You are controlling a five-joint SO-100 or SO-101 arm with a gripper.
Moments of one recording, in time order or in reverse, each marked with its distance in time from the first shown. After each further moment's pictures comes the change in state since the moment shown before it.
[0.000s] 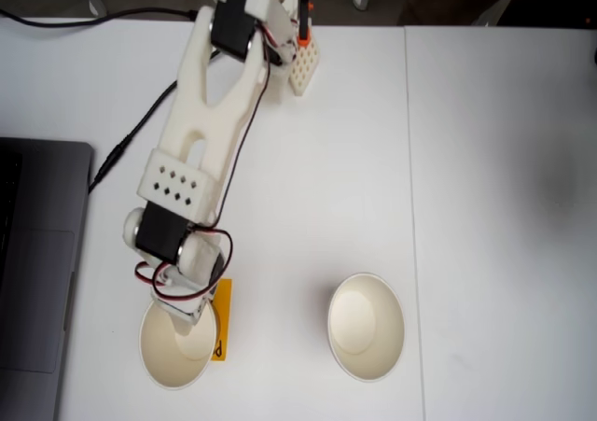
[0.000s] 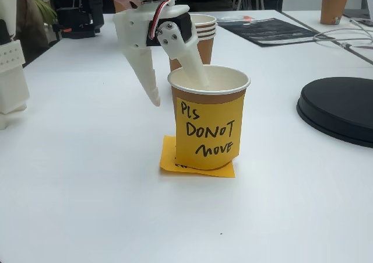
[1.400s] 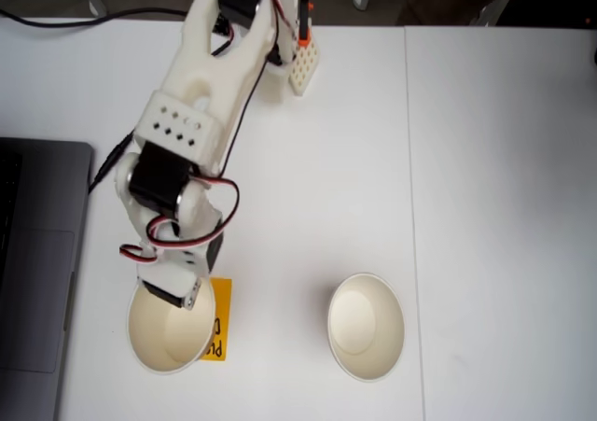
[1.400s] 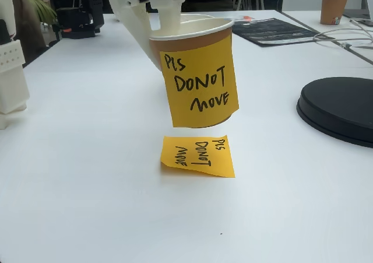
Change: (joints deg) arm -0.2 13.4 0.0 0.0 -0.2
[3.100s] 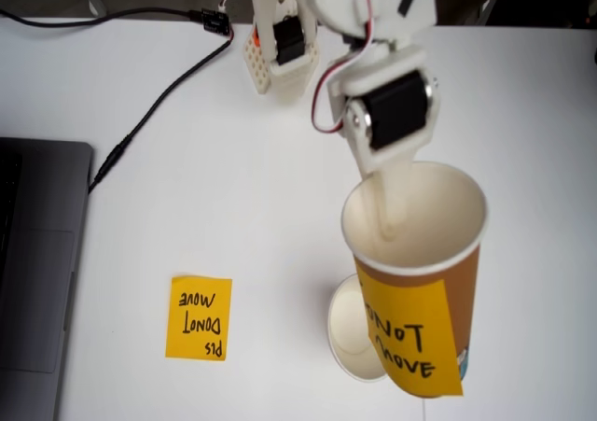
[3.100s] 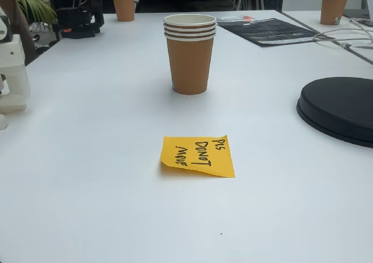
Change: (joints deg) arm -41.9 27.2 -7.9 0.0 -0.2
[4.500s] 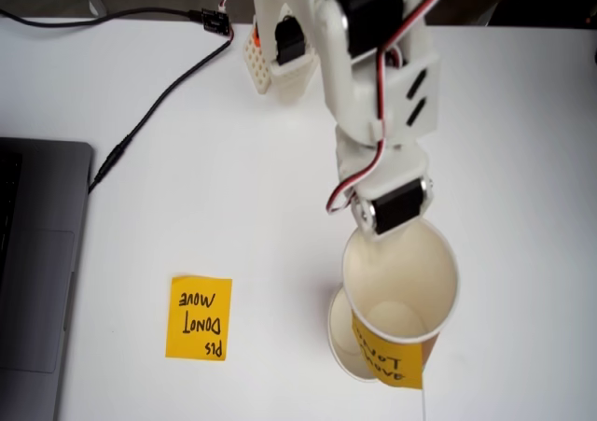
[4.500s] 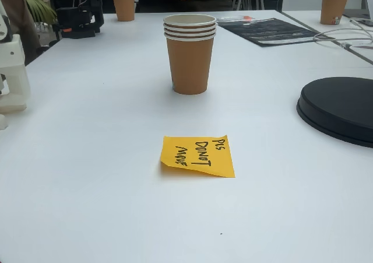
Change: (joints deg) arm 1.8 -12.5 0.1 5.2 0.0
